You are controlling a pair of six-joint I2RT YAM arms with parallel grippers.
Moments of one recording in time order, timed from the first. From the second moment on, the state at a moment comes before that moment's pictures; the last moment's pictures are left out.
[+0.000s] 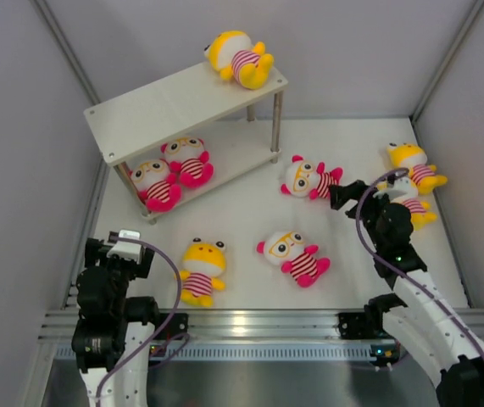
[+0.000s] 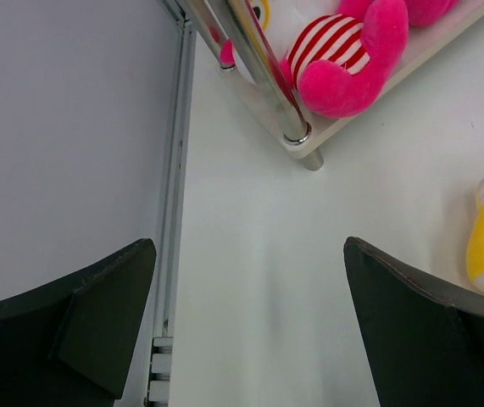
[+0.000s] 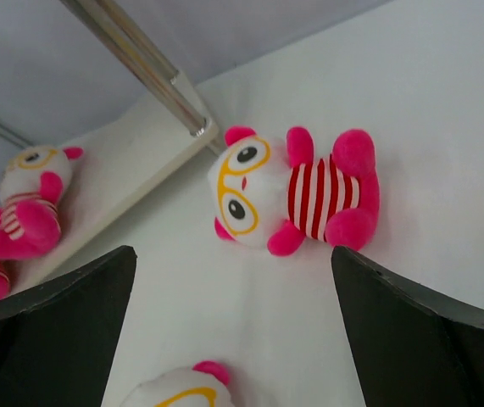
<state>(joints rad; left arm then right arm) 0.06 0.03 0.66 -0.86 -0.03 0.41 0.24 0.67 0.36 0.24 0.07 0.54</state>
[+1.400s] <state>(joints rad) 0.13 0.06 0.83 -0.90 0.11 0.40 0.02 1.80 1.09 -0.01 -0.36 0.25</state>
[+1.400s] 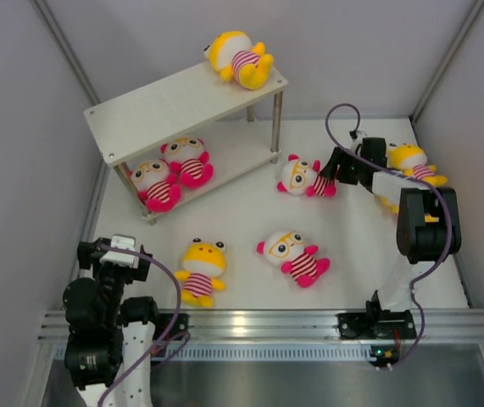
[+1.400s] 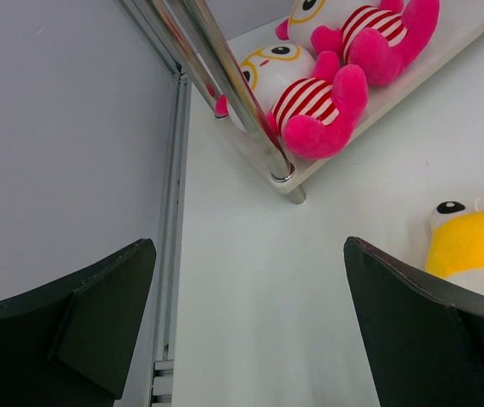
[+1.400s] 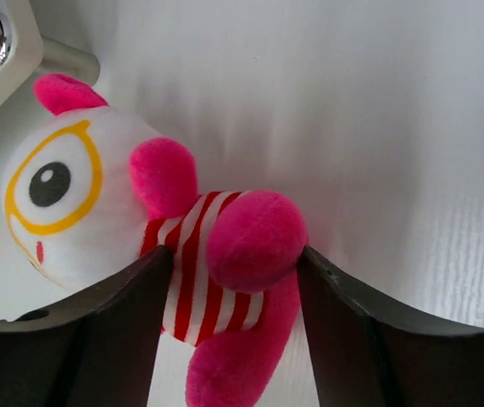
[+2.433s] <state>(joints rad) 0.16 0.06 0.83 -0.90 0.14 0.42 0.46 1.49 0.81 0.52 0.06 1.26</state>
